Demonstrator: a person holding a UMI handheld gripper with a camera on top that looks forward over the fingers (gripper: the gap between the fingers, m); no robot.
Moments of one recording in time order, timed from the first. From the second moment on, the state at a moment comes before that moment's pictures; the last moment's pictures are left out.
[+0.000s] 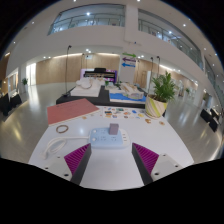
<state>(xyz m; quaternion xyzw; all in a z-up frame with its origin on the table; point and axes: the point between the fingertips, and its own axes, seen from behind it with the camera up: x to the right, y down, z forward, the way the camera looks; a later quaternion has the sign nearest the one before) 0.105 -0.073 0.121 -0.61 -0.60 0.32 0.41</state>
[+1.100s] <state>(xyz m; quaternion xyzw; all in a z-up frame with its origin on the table) -0.108 -0.029 0.147 -0.58 -0.56 0.41 0.43</state>
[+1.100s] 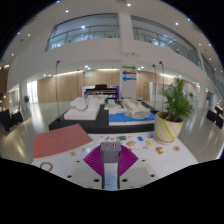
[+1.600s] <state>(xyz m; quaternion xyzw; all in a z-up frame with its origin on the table) -0.058 0.125 0.074 -0.66 -0.59 0.27 0.38</state>
